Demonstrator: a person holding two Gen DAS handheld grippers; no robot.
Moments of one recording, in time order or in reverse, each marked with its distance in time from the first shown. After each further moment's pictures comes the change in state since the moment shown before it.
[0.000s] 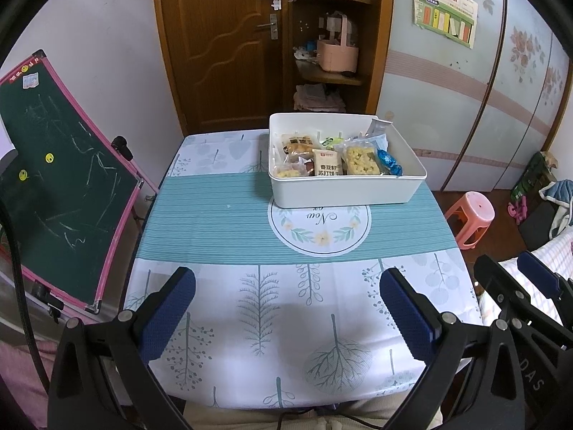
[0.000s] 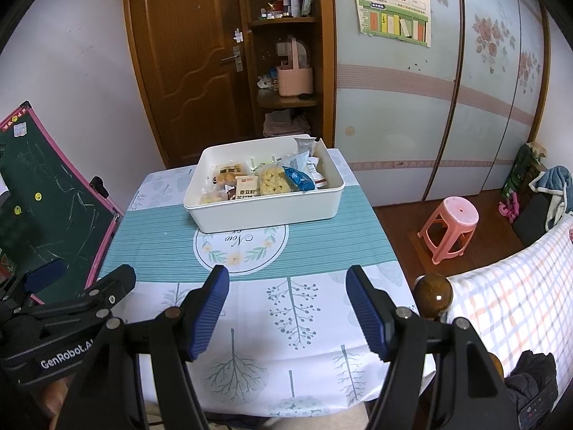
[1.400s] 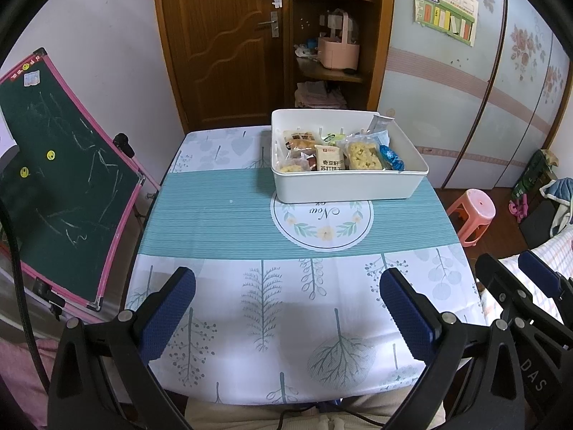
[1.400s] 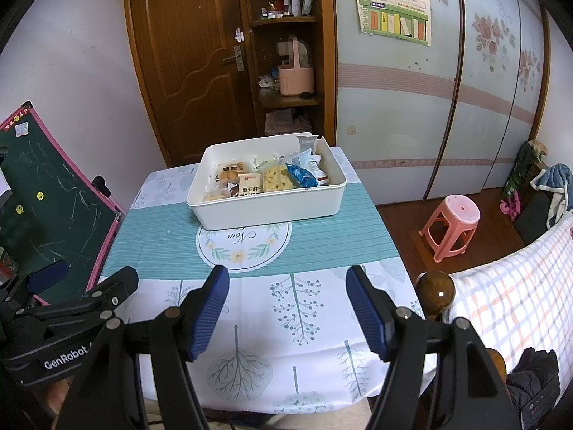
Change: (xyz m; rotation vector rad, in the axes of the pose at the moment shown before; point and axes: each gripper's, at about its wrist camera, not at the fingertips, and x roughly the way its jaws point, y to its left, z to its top) left arm 0.000 0.004 -0.003 -0.004 0.007 0.002; right arm -0.006 0.002 0.003 0.004 0.005 0.008
